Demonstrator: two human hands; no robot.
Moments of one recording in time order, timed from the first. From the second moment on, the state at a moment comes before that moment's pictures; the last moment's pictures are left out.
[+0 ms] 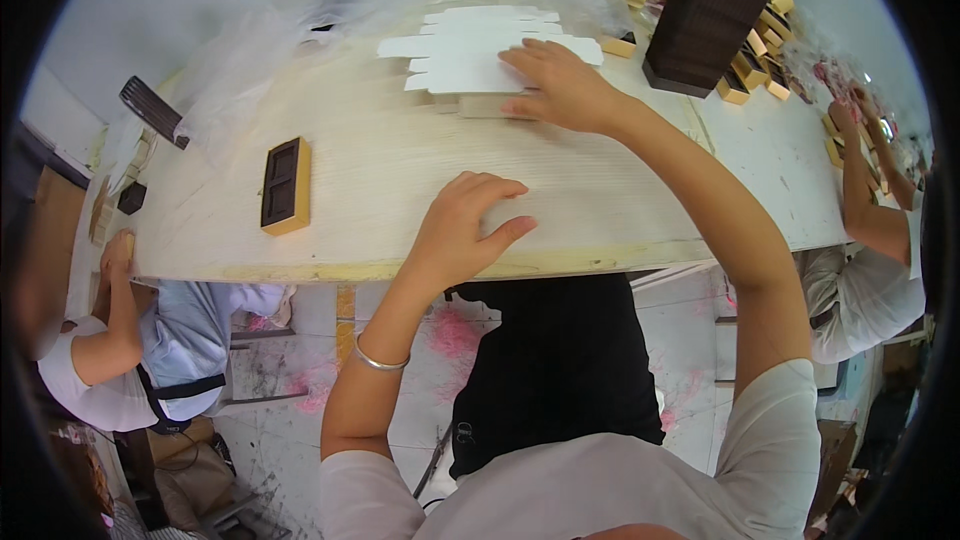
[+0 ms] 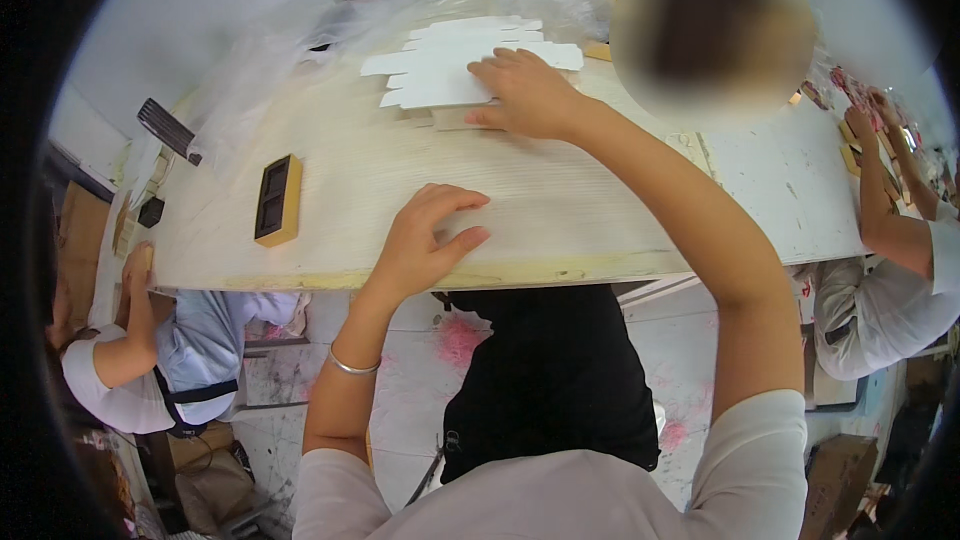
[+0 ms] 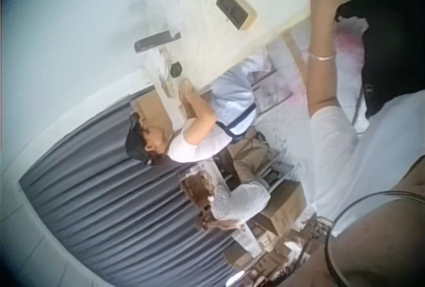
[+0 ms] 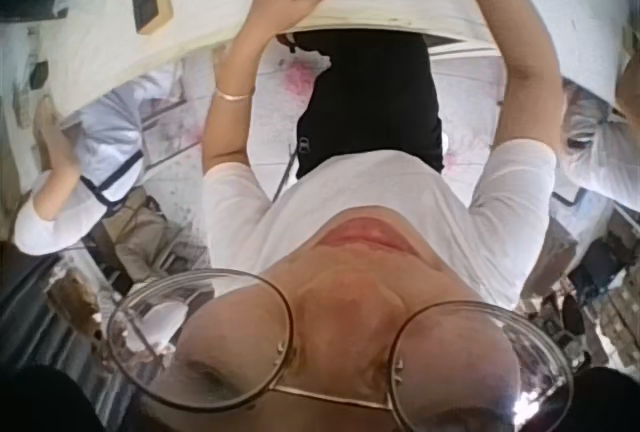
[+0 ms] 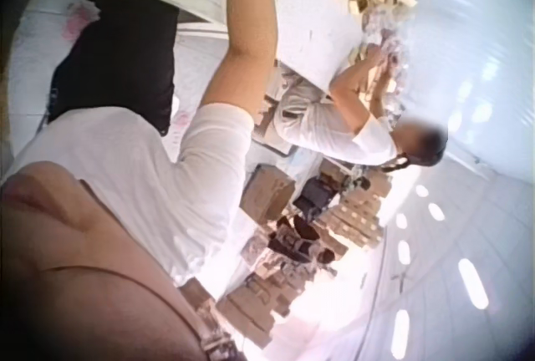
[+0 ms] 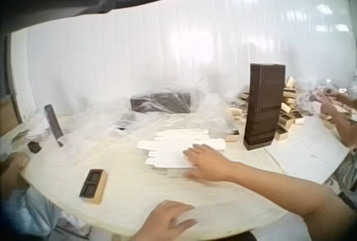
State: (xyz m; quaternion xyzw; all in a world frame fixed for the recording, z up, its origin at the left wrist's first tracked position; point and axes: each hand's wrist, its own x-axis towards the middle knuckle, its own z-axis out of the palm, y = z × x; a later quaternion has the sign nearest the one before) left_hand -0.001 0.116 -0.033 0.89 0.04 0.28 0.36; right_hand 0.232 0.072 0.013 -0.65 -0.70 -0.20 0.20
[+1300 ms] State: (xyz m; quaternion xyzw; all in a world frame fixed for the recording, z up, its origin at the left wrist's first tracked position) left_hand -0.042 0.038 -0.033 0.92 0.02 0.34 0.20; right_hand 0.146 -0.132 -0.015 -0.58 -0.74 -0.06 0.34
